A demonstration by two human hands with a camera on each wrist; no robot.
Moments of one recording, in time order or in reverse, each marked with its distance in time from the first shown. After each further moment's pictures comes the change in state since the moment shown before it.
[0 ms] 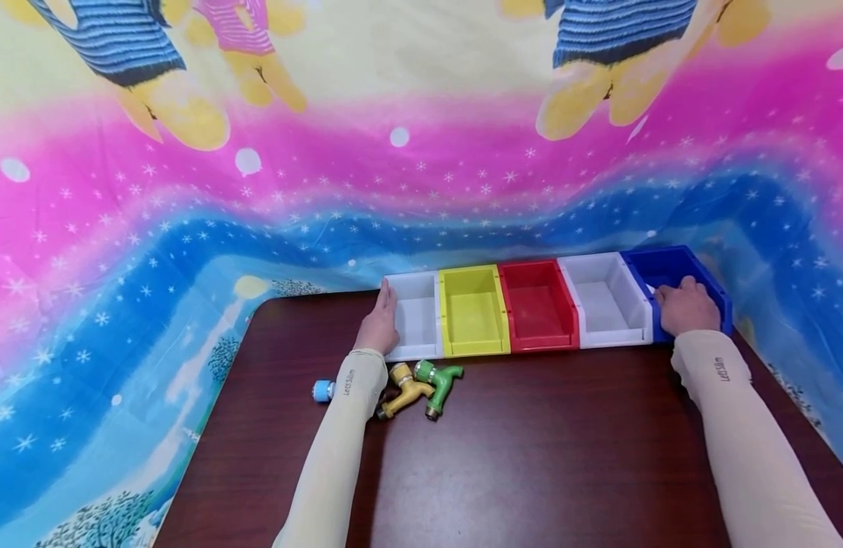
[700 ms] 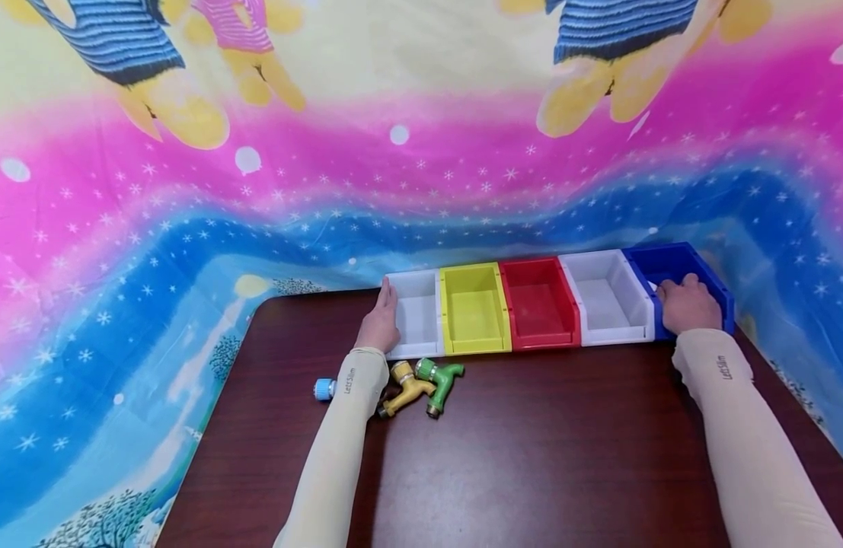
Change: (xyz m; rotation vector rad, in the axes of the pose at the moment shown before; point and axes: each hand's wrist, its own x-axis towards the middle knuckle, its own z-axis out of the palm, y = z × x) left_hand 0.000 0.000 0.000 0.003 0.004 0.006; right_hand 0.004 0.006 0.004 0.026 0.005 -0.007
